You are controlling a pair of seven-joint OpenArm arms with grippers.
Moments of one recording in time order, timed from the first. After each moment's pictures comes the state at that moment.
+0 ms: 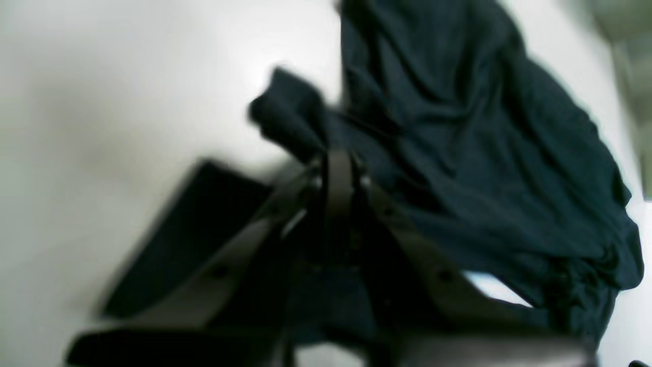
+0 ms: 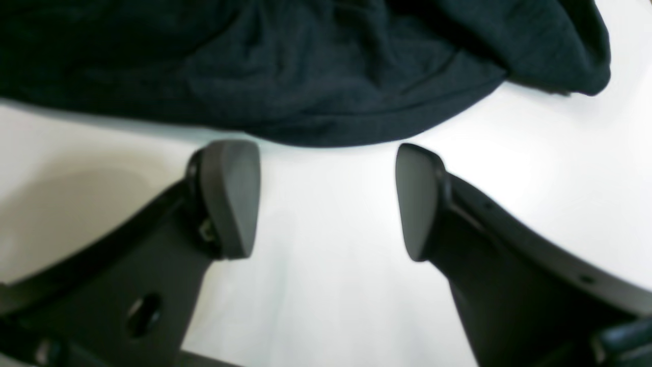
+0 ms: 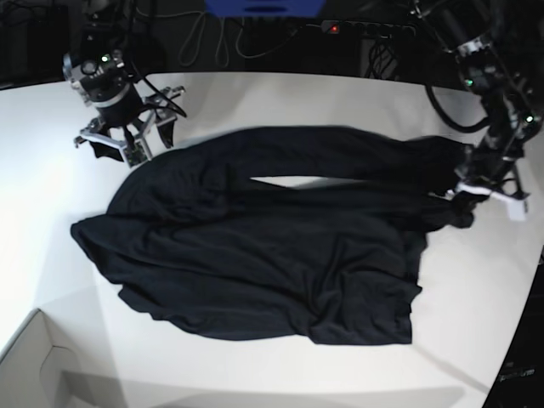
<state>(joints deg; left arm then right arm) 2.8 -6.1 -39.6 94.5 -39.2 -18.8 53.7 -23.9 -2.0 15.5 112.1 -13.1 34.5 -33.2</state>
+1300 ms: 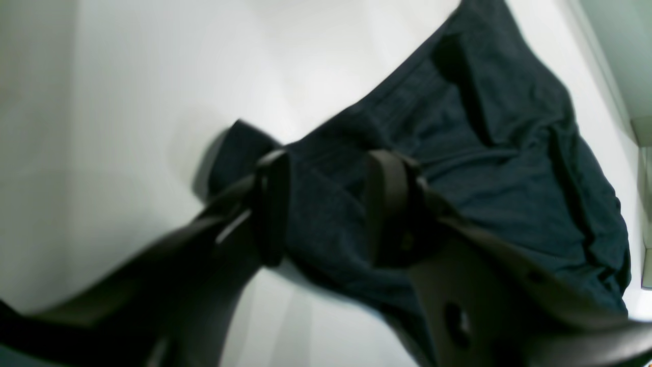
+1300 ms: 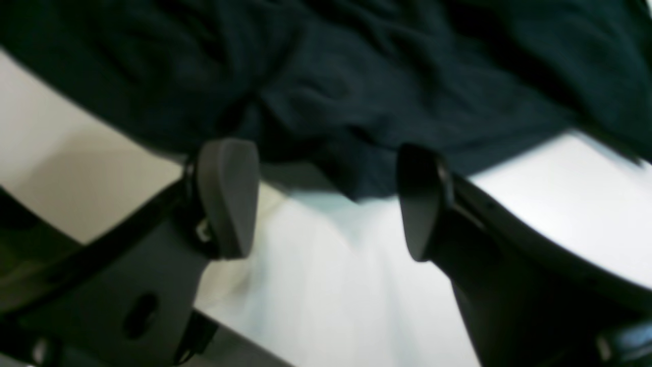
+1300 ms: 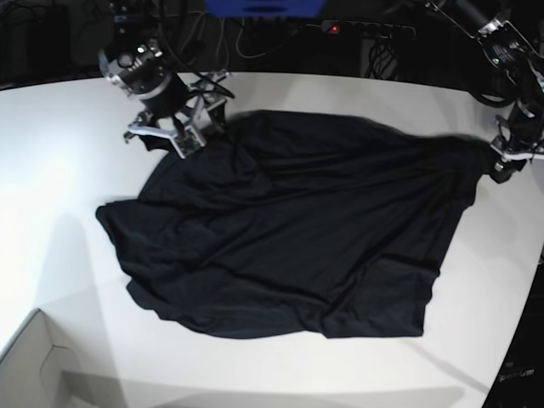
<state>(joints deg) 5.0 -7.4 -54.9 89.5 -42.0 -18.8 56.2 -24.8 -4.0 4.3 110.0 -13.0 34.5 -33.6</state>
